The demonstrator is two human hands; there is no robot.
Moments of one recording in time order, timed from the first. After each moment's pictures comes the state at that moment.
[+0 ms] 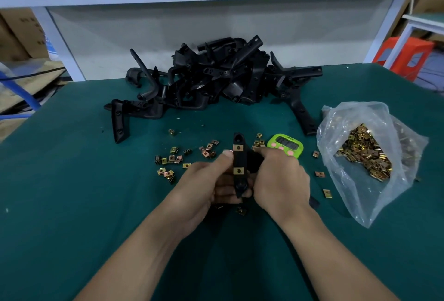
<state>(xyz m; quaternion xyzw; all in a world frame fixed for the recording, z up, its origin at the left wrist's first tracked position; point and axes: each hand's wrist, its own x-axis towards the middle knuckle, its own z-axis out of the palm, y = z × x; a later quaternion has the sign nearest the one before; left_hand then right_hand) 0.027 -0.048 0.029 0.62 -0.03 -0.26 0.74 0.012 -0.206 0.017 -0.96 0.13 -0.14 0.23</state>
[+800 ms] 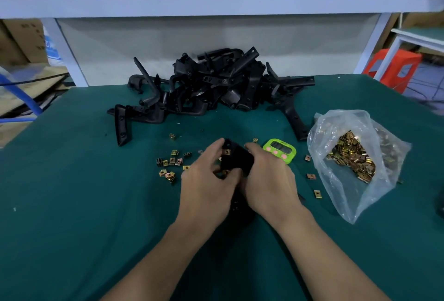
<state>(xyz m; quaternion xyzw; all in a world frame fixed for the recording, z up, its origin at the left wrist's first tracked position) 0.011 -0.063 0.023 0.83 -0.06 0.08 0.55 0.005 -0.197 0.027 -0.94 0.05 -0.16 0.28</state>
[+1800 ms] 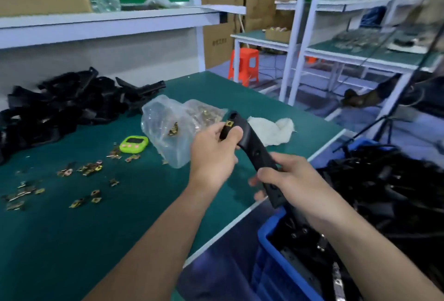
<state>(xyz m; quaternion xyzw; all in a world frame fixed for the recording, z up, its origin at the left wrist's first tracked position) -0.150 -0.282 0.085 0.71 -0.27 -0.10 0.64 -0.296 -0.365 0.087 -0.71 0.25 -0.17 0.64</state>
